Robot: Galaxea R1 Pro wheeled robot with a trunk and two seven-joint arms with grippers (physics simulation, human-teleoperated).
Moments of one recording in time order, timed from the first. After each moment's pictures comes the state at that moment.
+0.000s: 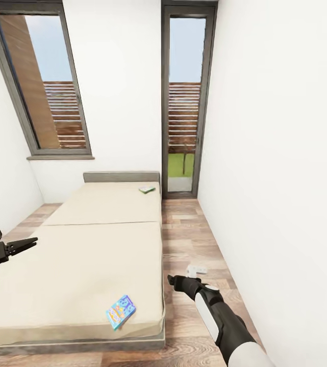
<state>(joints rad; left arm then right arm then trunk) -0.72 0.61 0.51 -0.67 -0.02 0.68 -1.54 -0.51 0.17 0.14 -0.80 -0.26 0.35 0.01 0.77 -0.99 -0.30</state>
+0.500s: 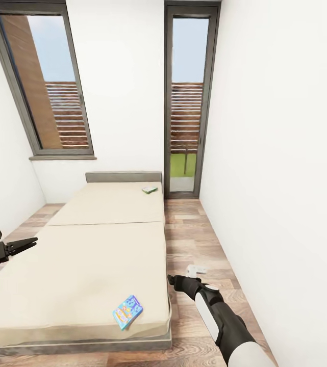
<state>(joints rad) -0.72 0.61 0.52 -0.67 -0.02 0.68 -1.54 -0.51 0.17 0.13 -0.80 -0.26 0.35 0.01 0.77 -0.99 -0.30</state>
